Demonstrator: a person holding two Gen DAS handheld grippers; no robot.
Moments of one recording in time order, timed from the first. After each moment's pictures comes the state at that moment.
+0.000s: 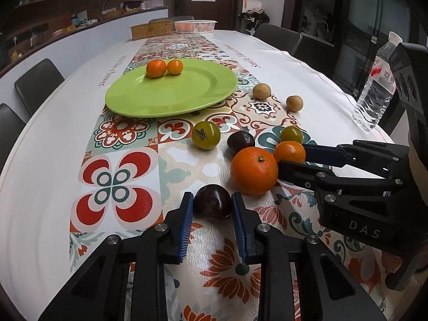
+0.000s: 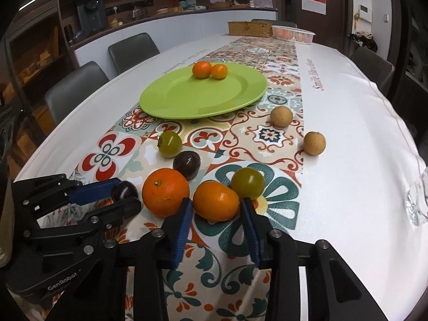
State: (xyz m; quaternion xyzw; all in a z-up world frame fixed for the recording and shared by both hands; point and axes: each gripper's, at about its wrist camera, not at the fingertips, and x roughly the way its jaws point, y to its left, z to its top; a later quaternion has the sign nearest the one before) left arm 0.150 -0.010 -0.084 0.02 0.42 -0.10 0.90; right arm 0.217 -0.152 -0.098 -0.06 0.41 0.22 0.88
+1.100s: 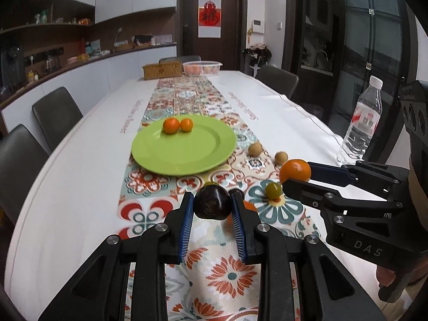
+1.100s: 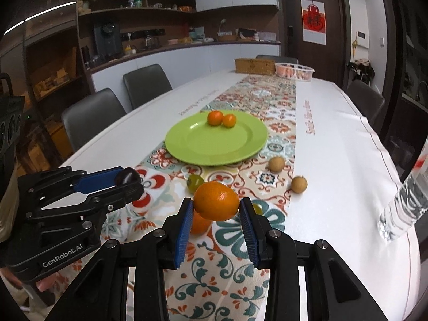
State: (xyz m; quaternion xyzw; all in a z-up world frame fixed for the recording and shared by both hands) left arm 0.118 -0.005 -0.005 0.02 0.32 -0.08 0.94; right arm 0.176 -0.160 -0.028 -0.05 0.32 0.23 0.92
